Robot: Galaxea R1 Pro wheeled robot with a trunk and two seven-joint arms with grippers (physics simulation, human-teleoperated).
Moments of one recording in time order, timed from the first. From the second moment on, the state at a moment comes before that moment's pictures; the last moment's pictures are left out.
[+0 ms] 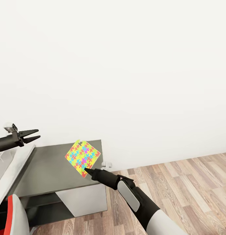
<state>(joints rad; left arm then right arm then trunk) -0.89 0.53 0.49 -0.84 -0.04 1.00 -1.57 -0.59 0.17 0.58 -0.88 -0.90 0.33 0.35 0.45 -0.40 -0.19</state>
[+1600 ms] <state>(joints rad) -0.88 0.53 0.49 -0.84 -0.04 1.00 -1.57 -0.59 0.17 0.58 -0.88 -0.90 0.33 0.35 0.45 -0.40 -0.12</state>
